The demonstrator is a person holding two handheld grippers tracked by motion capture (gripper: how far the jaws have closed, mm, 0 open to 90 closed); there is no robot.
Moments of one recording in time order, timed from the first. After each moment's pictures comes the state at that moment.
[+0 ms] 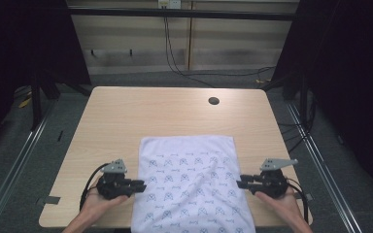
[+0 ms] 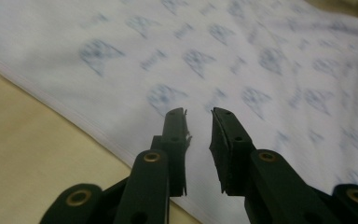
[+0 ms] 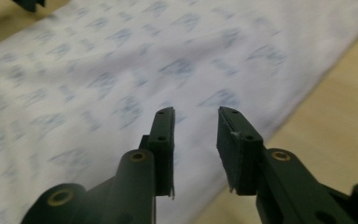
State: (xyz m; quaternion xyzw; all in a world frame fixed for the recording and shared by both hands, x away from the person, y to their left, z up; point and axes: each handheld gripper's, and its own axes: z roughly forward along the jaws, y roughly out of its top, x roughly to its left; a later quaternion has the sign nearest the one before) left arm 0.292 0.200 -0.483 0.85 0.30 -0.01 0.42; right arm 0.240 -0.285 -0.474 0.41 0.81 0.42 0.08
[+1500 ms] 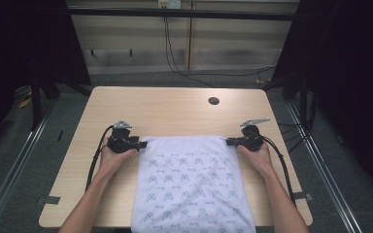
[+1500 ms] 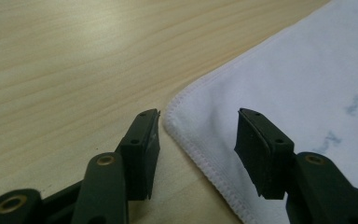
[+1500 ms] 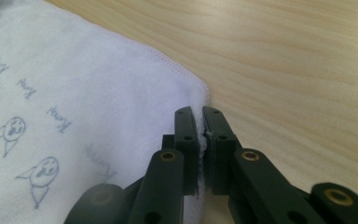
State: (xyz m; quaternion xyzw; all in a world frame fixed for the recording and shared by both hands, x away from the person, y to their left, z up) left arm 0.416 0.192 -0.507 0.82 0.39 0.08 0.41; right arm 0.392 -0.276 -0.507 0.46 0.79 0.39 0.09
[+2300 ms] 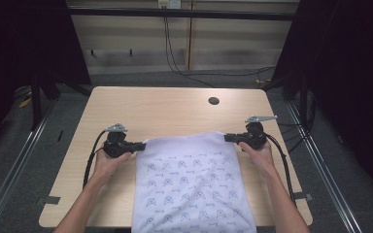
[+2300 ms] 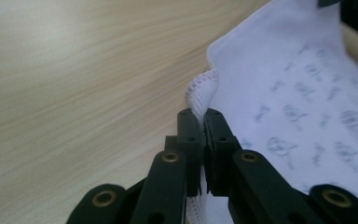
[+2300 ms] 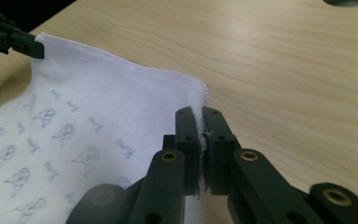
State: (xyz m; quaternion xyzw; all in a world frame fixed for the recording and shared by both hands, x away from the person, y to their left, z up) left arm 0.388 0.207 -0.478 0.80 0.36 0.01 0.48; right arm 0.377 -0.273 -0.471 0.43 0.77 0.47 0.06
